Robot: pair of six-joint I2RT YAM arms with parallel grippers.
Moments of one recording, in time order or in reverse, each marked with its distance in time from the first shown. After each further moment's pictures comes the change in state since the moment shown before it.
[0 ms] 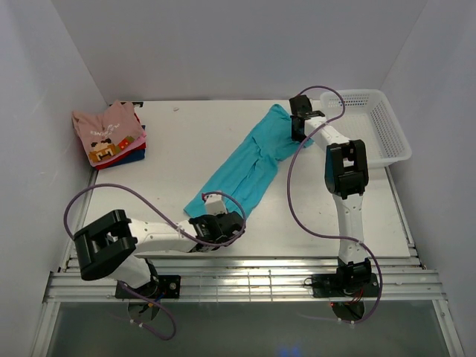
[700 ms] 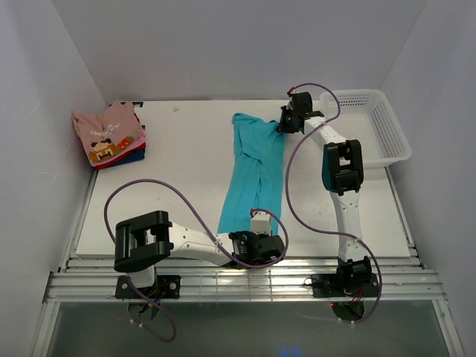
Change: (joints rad) left arm -0.324 0.300 0.334 -0.034 0.064 0.001; right arm -0.020 0.117 0.130 0.185 -0.454 0.068
